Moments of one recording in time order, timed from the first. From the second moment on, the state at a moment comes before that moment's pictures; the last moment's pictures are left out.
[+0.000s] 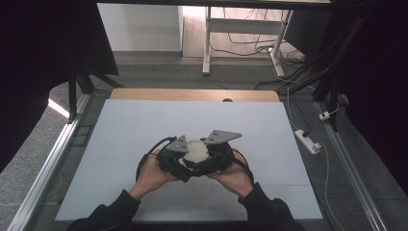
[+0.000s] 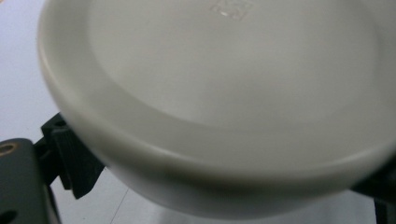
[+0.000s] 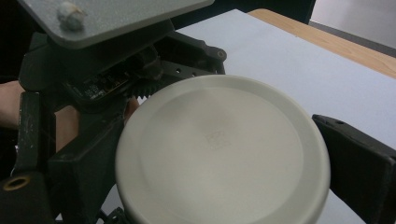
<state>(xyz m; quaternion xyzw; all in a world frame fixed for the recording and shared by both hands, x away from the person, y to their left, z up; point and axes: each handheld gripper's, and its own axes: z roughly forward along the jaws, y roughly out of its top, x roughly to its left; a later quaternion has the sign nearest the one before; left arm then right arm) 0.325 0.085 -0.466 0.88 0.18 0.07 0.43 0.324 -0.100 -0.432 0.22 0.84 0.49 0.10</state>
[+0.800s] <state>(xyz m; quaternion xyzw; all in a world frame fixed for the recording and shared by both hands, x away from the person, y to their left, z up) 0.329 0.088 -0.469 0.90 0.10 0.01 0.43 0.347 -0.115 -0.437 0.08 0.86 0.51 -0.03</state>
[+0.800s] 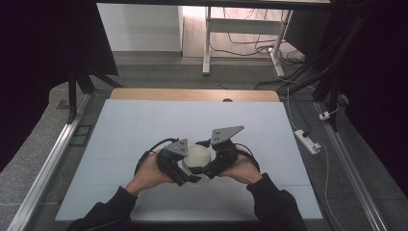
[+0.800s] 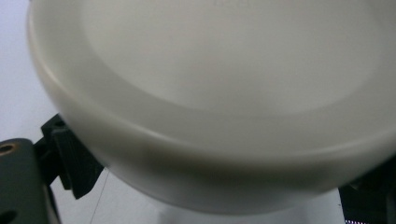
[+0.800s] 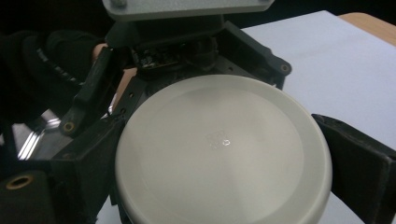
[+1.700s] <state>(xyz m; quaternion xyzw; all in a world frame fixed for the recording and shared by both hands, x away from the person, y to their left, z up) 0.328 0.091 -0.465 0.88 0.19 0.07 0.43 0.327 -0.097 -0.434 0.21 0.83 0.50 0.10</state>
